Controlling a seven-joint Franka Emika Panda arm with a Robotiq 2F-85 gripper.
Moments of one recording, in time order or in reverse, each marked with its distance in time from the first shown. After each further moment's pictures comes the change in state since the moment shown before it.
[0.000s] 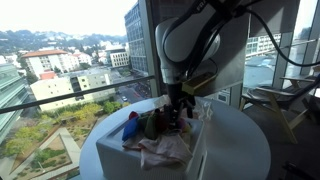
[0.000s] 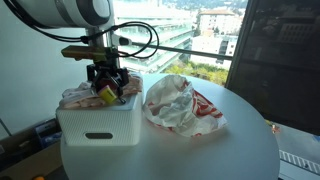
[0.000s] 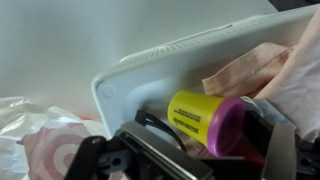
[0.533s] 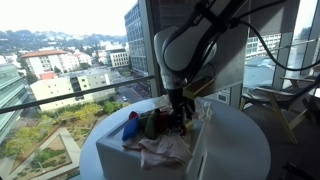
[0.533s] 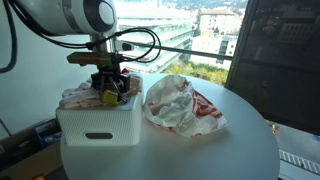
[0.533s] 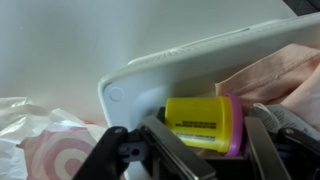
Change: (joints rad) arm -0.001 0.050 -0.009 0.020 -0.048 -0.009 -0.001
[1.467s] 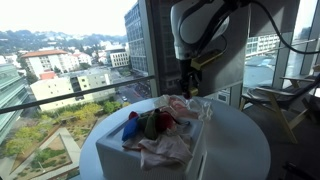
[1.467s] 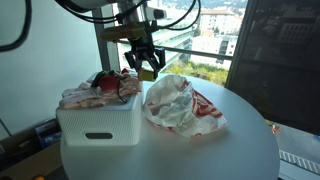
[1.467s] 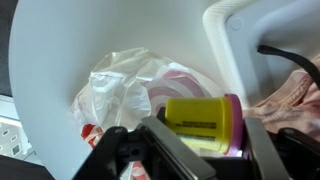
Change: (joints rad) arm -0.096 -0.096 -0.099 0.070 -0.141 0.021 0.049
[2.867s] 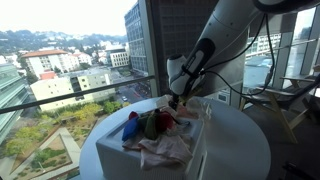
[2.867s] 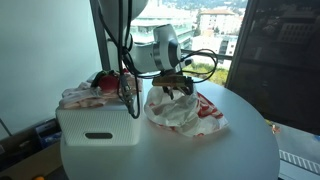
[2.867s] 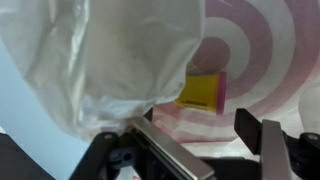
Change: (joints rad) arm 0.014 0.652 -0.161 0.465 -0.045 0.345 -0.008
